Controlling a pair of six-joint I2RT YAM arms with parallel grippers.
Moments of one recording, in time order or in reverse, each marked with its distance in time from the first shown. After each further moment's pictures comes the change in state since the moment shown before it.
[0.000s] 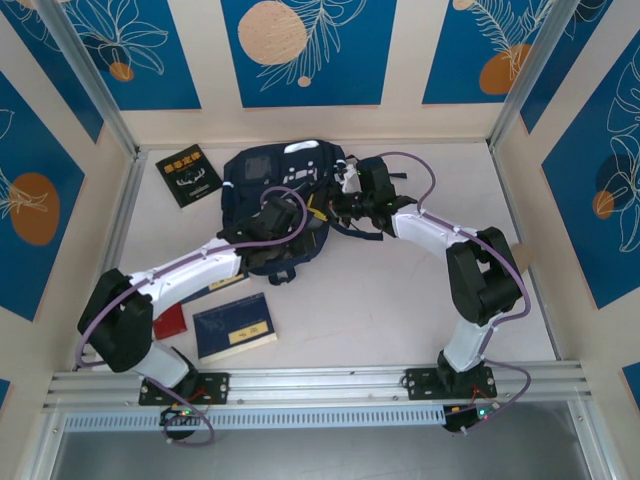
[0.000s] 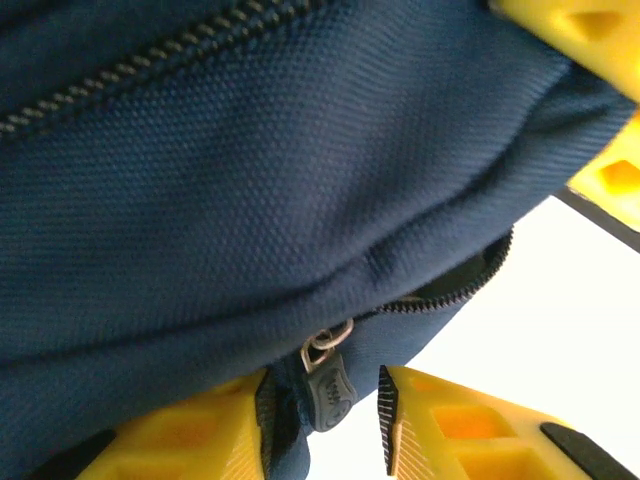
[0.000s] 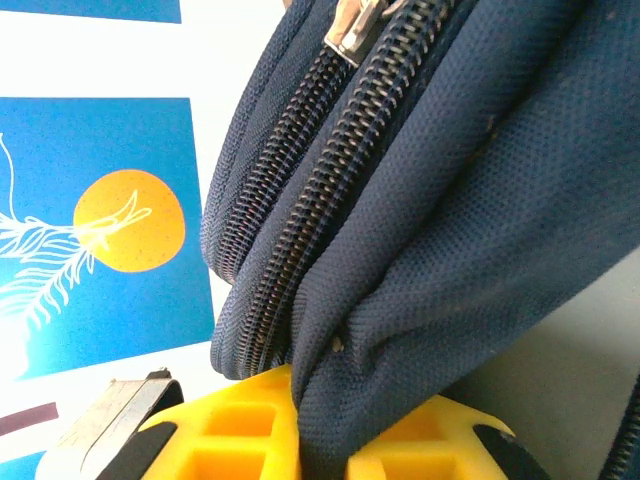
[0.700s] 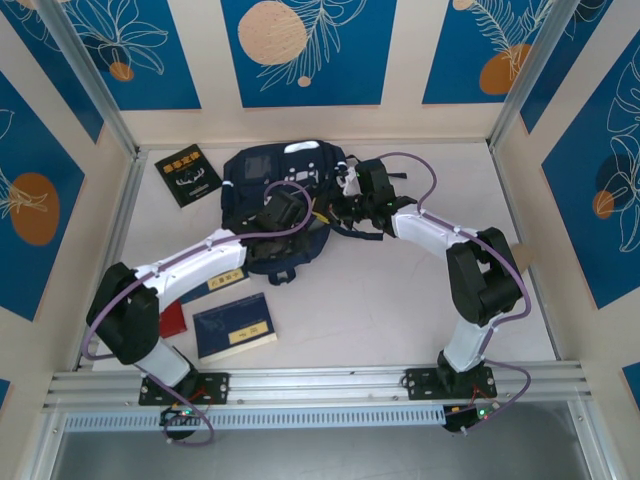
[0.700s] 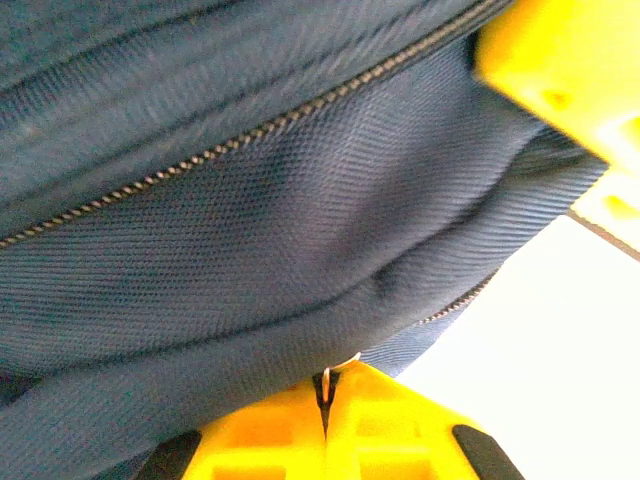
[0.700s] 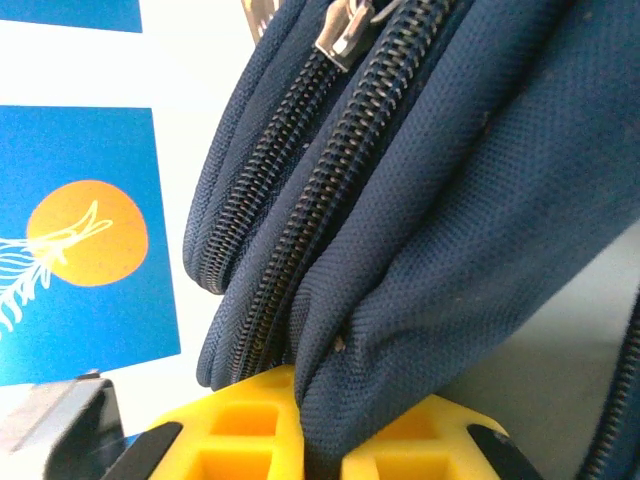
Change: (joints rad) left arm 0.000 0.046 0.113 -0.156 -0.026 0.047; right arm 0.000 -0.003 0.000 -0.082 0.074 -0.072
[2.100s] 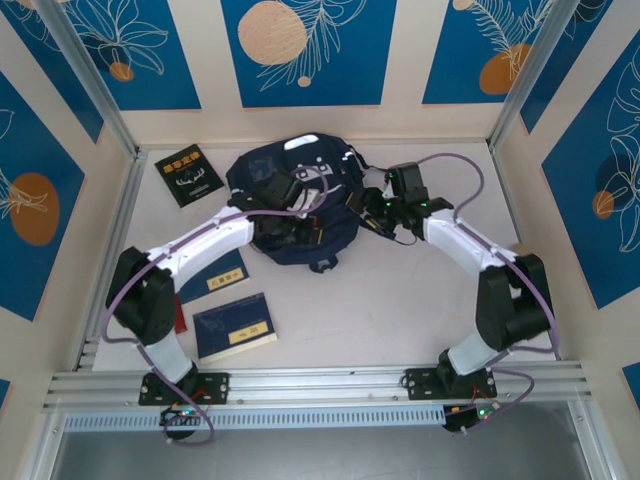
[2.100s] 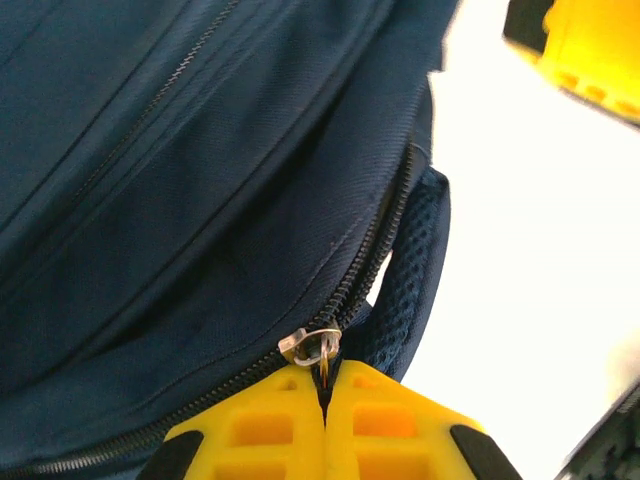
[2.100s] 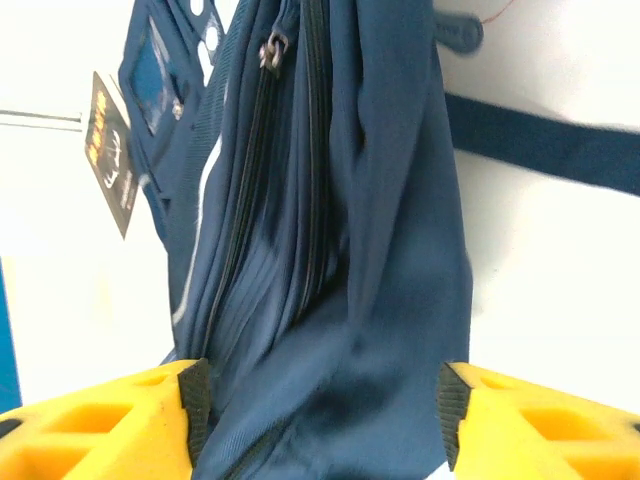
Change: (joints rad) left arm 0.050 0.161 0.242 -0.123 0.322 0.373; right arm -0.150 -0.238 -0.109 -0.288 0.306 -0.117
